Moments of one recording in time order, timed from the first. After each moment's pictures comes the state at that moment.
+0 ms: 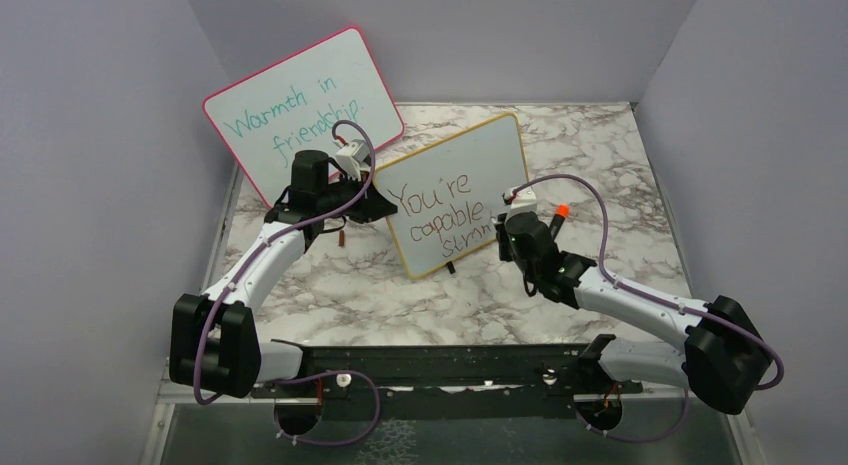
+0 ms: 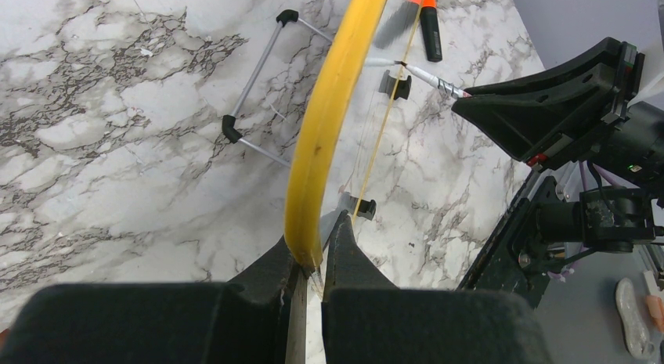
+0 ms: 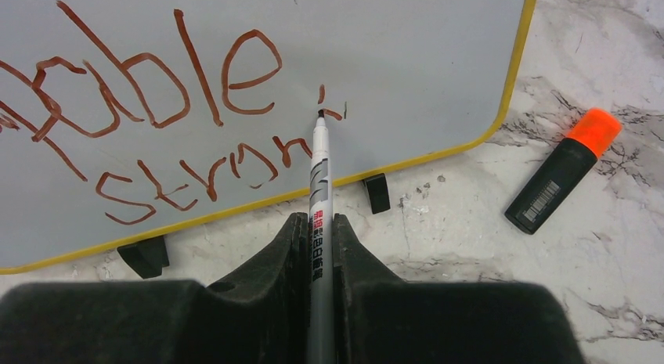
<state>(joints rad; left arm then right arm) -0.22 1.30 0.87 -0.12 0.68 -0.24 0.76 1.17 0.59 0.03 0.46 0.25</state>
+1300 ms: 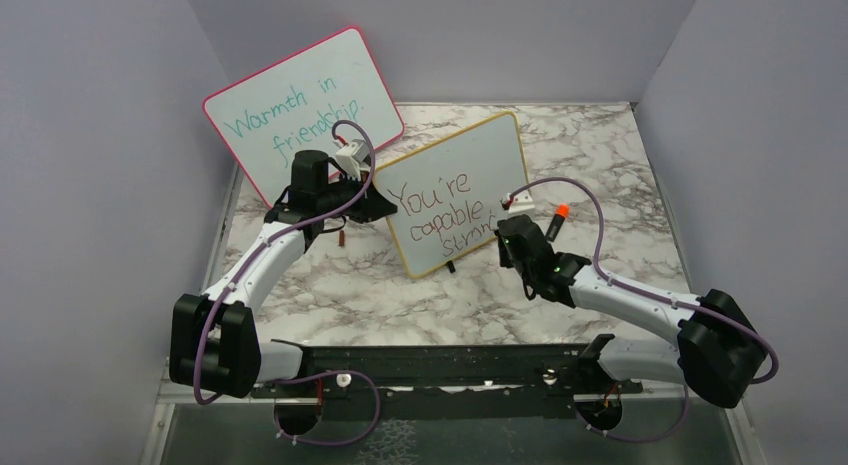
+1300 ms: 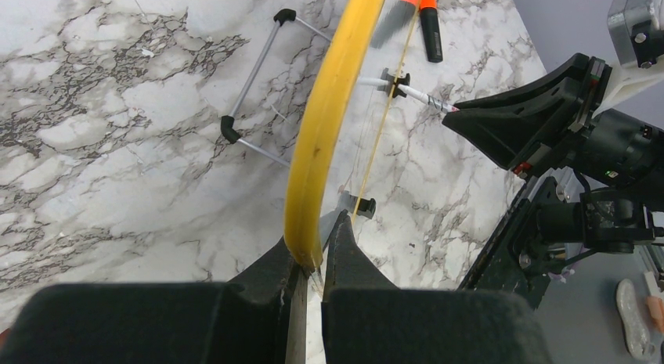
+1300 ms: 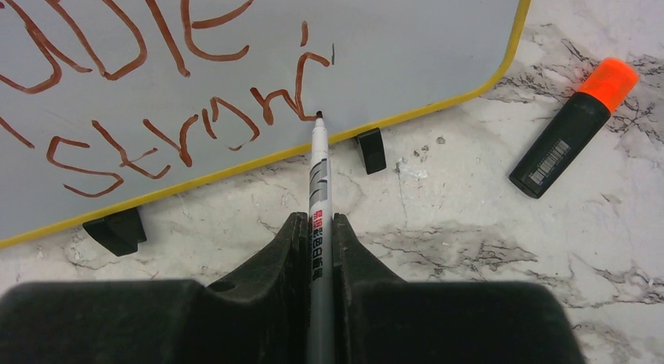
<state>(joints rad) -0.22 1.30 0.87 -0.12 0.68 -0.24 0.76 1.20 0.59 -0.05 0.48 0.31</state>
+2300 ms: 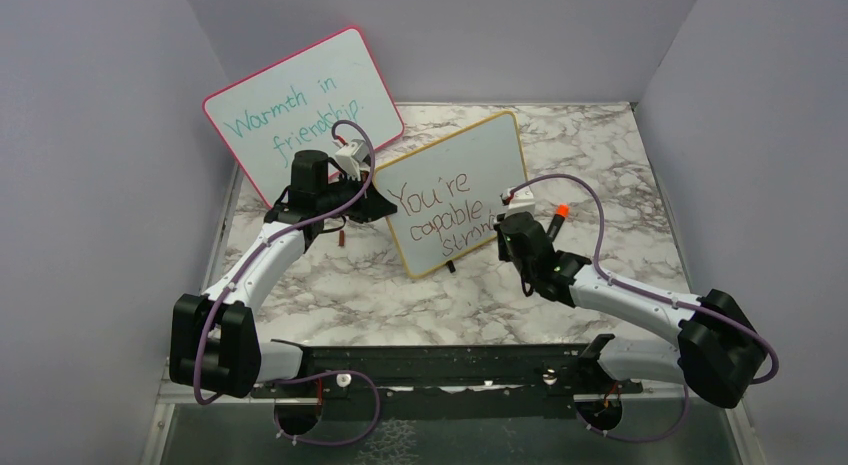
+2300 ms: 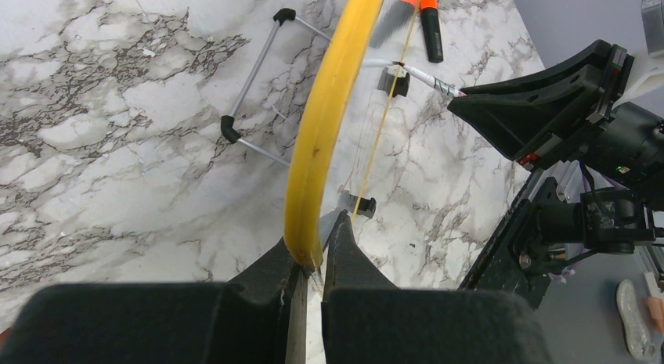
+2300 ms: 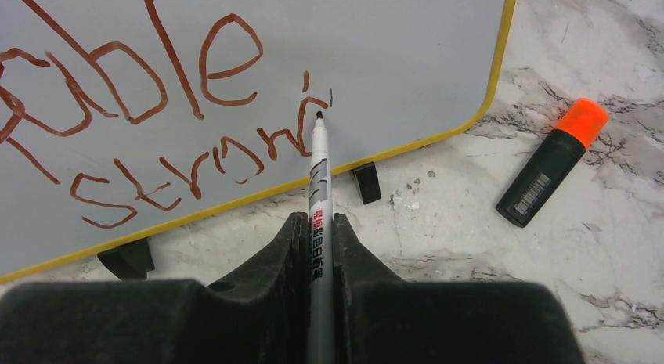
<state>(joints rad) -0.21 1.30 0.88 -0.12 0.68 -0.24 0.76 1.20 0.60 0.03 0.52 0.26</state>
